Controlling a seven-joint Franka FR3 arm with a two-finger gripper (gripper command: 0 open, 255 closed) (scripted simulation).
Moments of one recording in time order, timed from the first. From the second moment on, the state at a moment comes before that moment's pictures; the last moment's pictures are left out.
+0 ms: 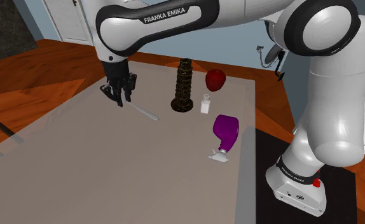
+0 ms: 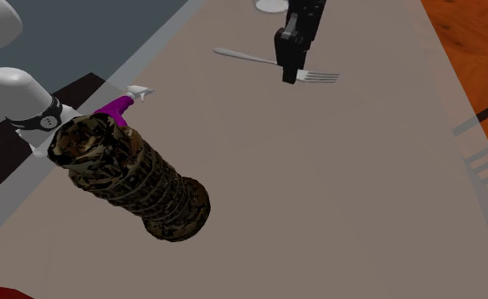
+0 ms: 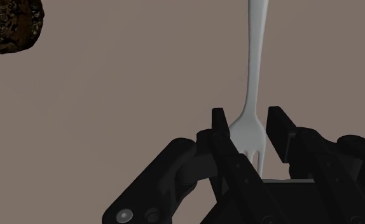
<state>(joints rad) 0.24 0.37 0.28 -1.45 -0.11 1.86 0.42</state>
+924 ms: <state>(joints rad) 0.41 0.28 0.38 -1.60 -0.12 1.90 0.70</state>
